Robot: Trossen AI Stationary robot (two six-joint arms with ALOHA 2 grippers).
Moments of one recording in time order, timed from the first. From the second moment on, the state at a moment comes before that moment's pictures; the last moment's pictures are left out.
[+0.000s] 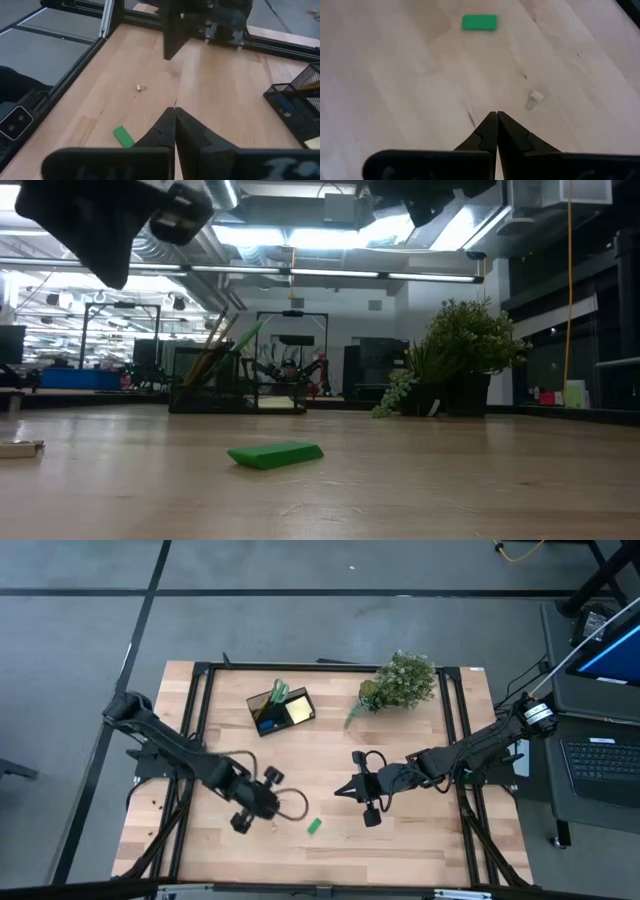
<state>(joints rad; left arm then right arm) -0.50 1.45 1.00 -0.64 -0.13 0.09 0.39 1.47 0.92 0.11 0.22 0.00</state>
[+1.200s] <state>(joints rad) -0.63 1.75 1.18 -0.70 -0.10 0.37 0.40 1.48 0.92 0.12 0.22 0.05</state>
